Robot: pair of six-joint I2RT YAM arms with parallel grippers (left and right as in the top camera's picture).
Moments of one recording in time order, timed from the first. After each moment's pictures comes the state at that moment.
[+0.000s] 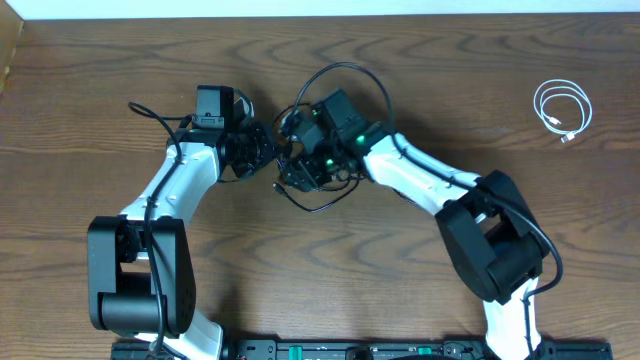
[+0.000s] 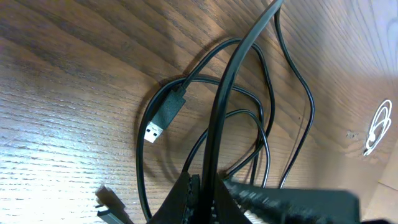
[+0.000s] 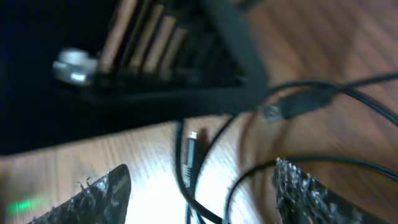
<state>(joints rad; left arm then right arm) -0.06 1.75 1.09 -0.45 0.49 -0.62 0.67 2.10 1.46 -0.33 -0.53 -0.03</state>
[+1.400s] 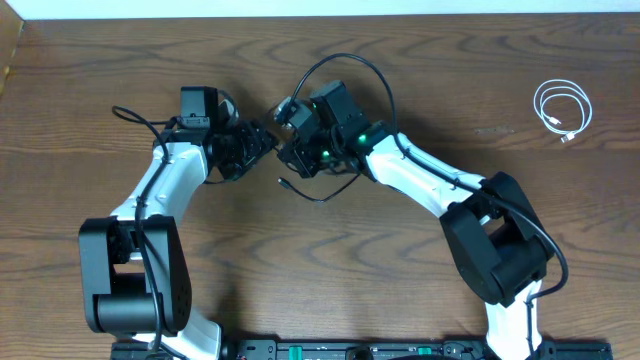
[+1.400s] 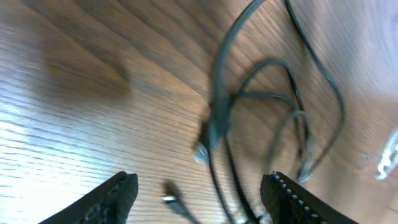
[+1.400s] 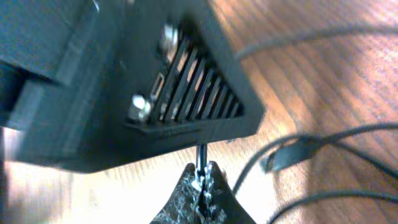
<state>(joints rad) 0.01 1.75 1.09 -0.48 0.44 -0.61 0.65 2.07 1.46 -0.19 -0.56 0.05</state>
